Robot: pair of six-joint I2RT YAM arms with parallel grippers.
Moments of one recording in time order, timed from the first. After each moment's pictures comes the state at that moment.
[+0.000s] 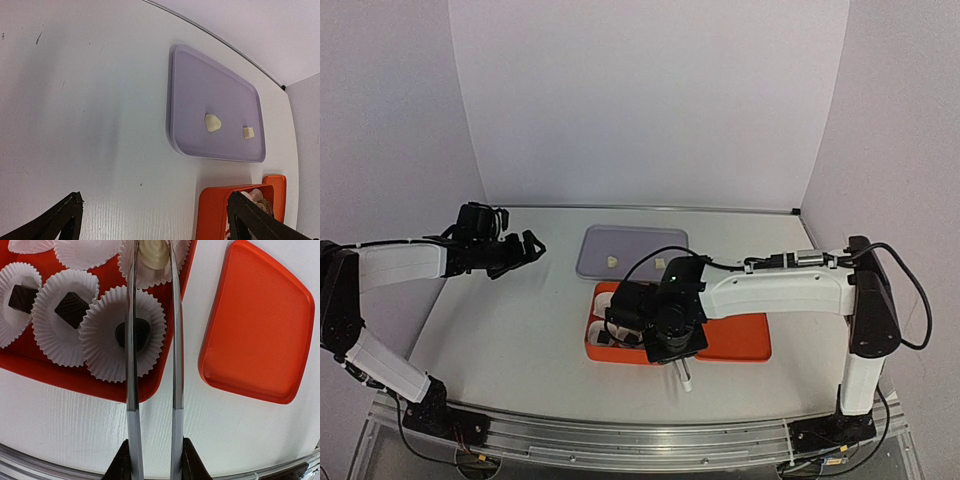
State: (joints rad) left arm -0.31 1.42 0.82 -0.07 0.15 -0.57; right arm 1.25 1.96 1.59 -1.17 0.33 1.00
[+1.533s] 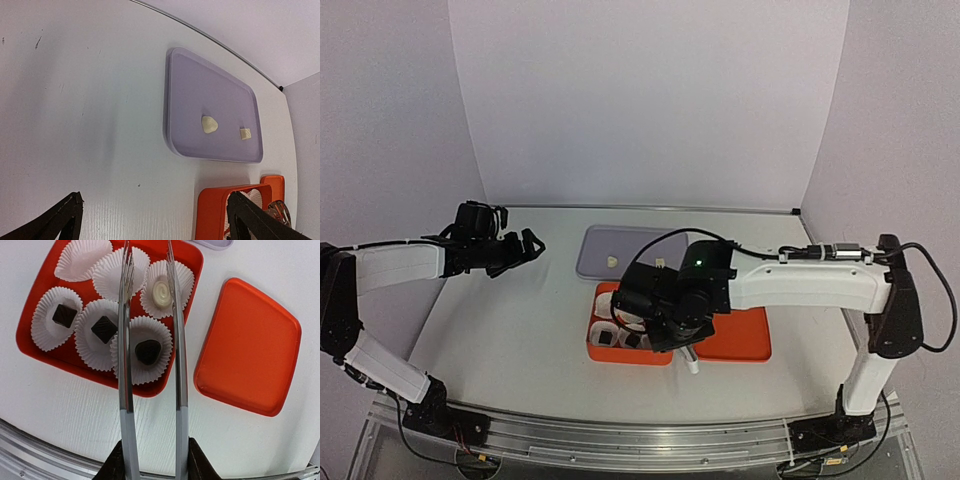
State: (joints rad) left arm -0.31 1.40 0.82 -0.07 0.16 -0.57; right arm 1.26 1.86 1.61 -1.16 0.39 0.94
